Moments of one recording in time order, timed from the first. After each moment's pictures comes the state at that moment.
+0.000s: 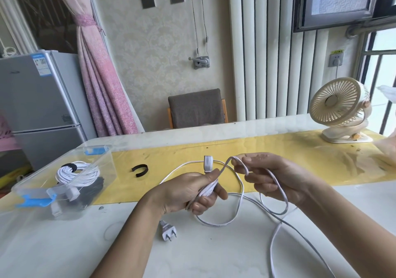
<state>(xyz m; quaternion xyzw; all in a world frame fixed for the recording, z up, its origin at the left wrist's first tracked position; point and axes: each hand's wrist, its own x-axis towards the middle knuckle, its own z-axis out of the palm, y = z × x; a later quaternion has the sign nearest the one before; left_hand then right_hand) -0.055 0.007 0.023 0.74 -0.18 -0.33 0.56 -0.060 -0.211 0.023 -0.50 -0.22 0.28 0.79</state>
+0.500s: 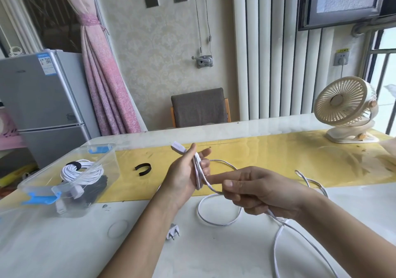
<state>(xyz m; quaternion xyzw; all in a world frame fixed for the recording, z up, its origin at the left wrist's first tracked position) -0.032 -0.005 0.014 0.53 -0.05 -0.12 0.84 -0.079 -0.184 0.019 -0.63 -0.25 0.29 0.68</state>
